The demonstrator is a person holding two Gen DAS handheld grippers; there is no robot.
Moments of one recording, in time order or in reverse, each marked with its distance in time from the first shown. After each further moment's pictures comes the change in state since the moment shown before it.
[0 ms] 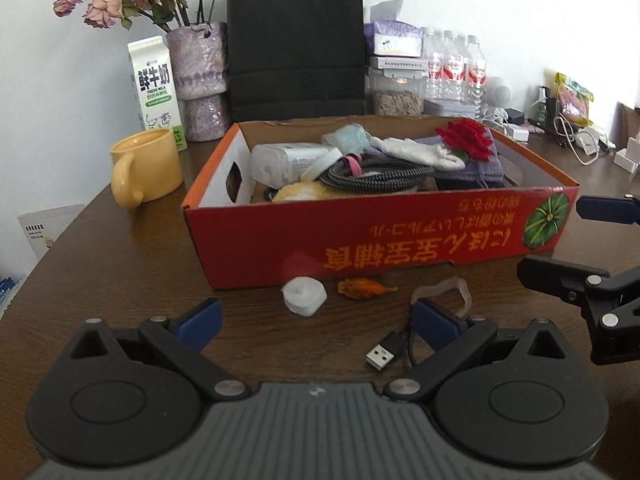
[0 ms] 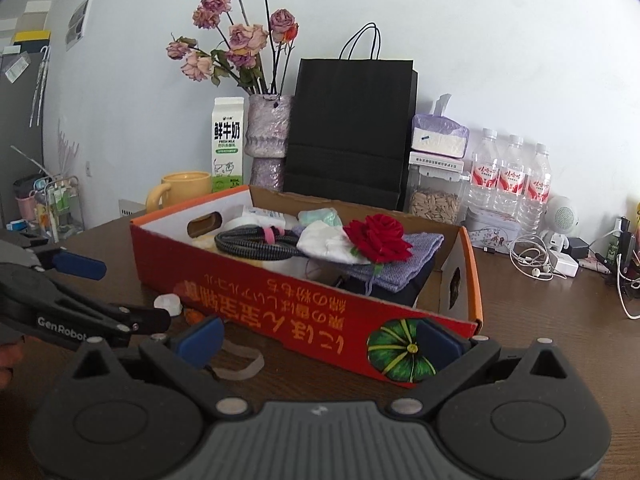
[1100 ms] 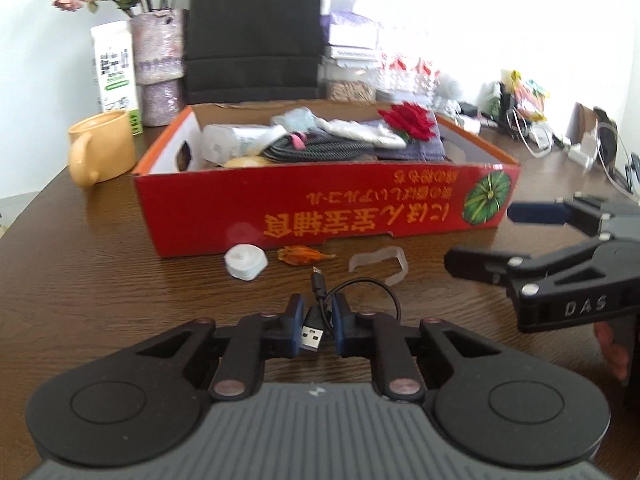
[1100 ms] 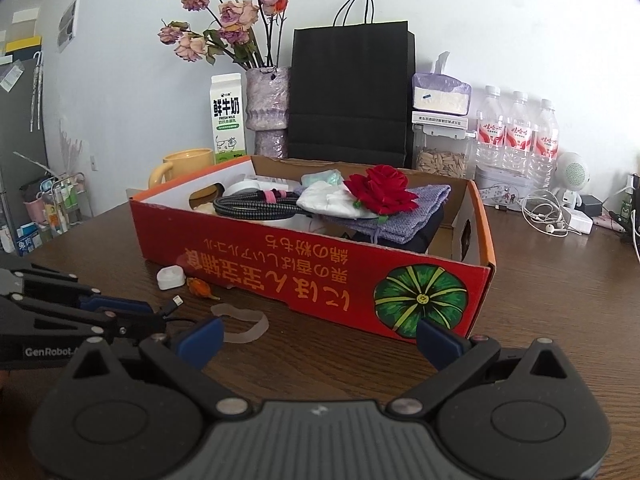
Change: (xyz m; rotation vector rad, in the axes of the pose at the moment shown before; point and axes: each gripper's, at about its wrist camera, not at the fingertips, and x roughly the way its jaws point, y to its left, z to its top) left arm -0.013 -0.008 -0.016 -0.023 0.002 -0.136; right arm 0.011 -0.008 -0.013 0.067 0.068 0.054
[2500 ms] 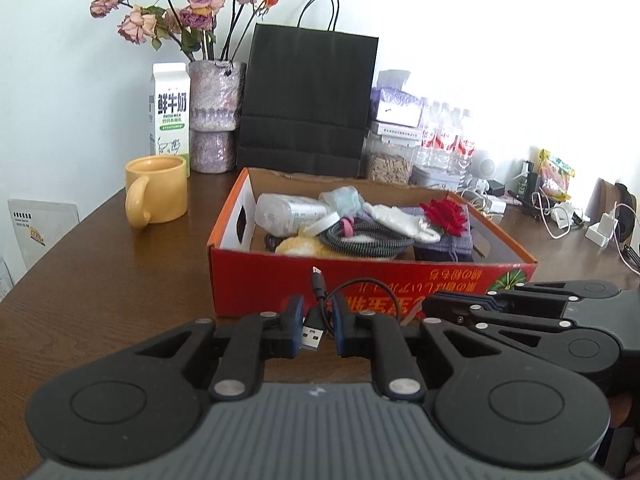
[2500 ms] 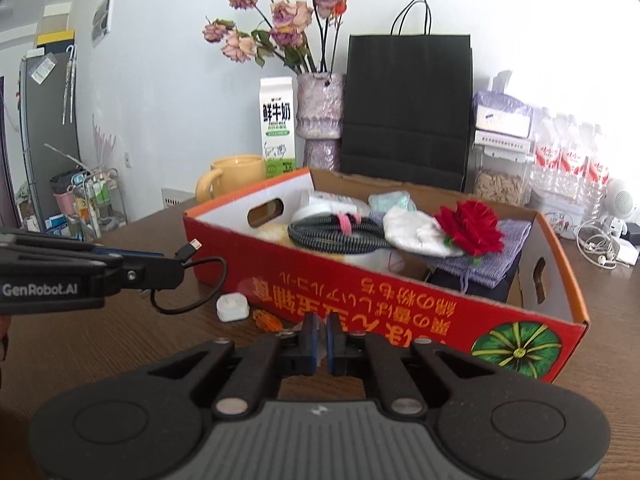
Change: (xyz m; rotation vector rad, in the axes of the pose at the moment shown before) left arm -0.036 0.026 0.026 -0.116 -0.168 0.058; right arm 0.013 0.042 0.028 -0.045 -0.044 0.092
